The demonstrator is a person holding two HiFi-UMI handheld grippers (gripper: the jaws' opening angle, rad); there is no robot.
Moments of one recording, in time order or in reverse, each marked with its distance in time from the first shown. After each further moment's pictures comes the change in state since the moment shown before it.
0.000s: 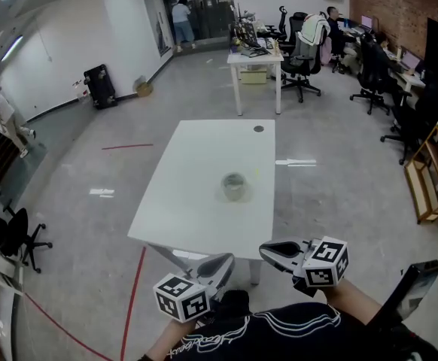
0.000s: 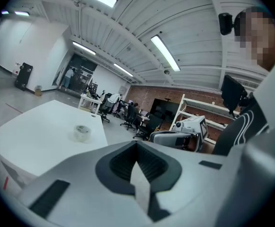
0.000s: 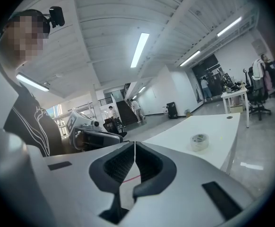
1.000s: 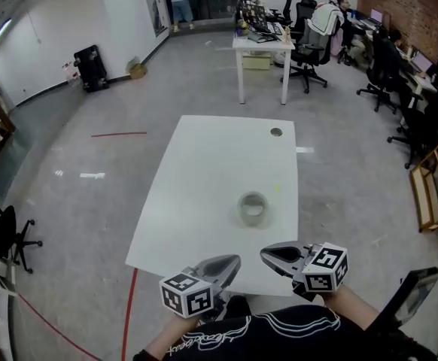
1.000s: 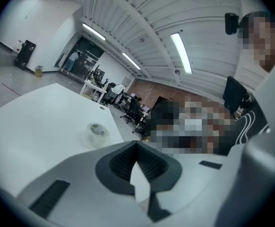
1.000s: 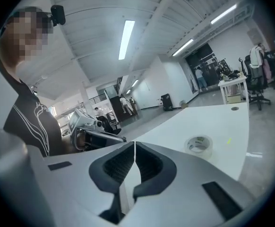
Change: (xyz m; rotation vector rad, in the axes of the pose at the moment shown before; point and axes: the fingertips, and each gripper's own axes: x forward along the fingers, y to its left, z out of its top) left arm 0.065 0.151 0.023 -0.147 0.091 -0.067; right arm 0.122 -0.111 0.012 0.085 0.079 -0.033
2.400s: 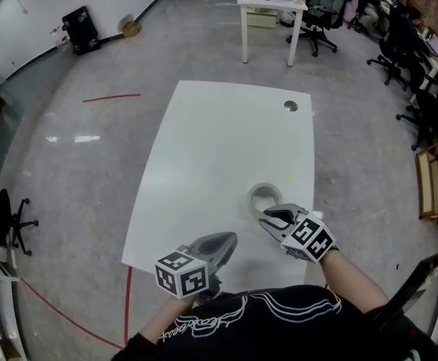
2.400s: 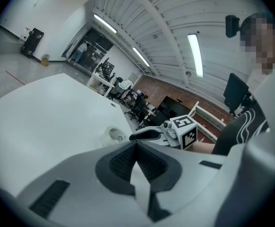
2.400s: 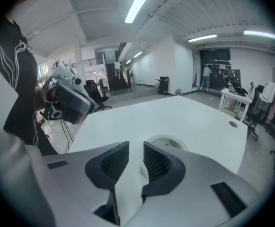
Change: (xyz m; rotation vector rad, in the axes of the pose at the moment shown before) left arm 0.034 0.091 0.026 -0.106 0.054 0.016; right arm 0.091 -0.133 -0.029 -0.272 0.364 -0.158
